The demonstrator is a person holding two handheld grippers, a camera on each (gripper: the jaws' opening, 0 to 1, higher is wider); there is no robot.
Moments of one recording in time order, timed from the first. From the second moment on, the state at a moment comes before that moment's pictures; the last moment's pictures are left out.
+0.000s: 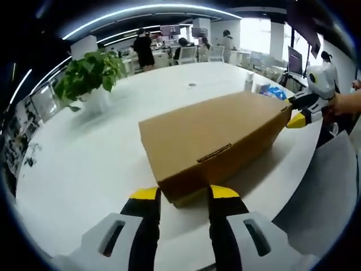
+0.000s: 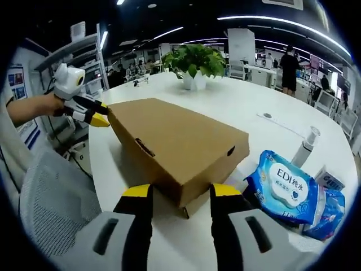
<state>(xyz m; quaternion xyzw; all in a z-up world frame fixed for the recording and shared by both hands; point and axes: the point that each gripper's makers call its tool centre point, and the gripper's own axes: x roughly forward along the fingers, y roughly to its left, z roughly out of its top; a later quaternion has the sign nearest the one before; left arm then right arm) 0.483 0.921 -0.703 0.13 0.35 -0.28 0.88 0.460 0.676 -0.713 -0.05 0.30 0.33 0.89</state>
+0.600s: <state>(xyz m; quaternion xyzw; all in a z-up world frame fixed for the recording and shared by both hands) 0.486 0.921 -0.722 0.13 0.37 -0.28 0.88 0.462 0.677 -0.728 -0.06 0.32 0.32 0.89</state>
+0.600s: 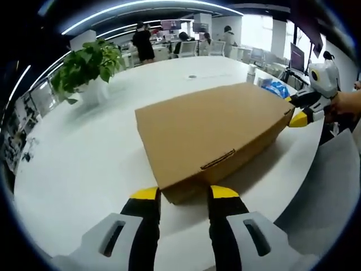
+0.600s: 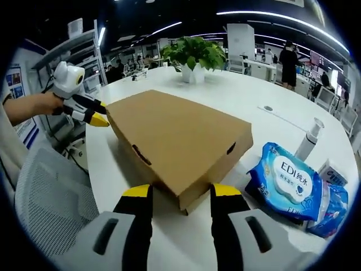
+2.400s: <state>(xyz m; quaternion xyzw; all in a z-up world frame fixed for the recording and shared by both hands) 0.548 0.904 -0.734 0.12 0.39 -0.28 0.87 0.521 0.659 -0.740 -0.08 0.34 0.31 0.88</state>
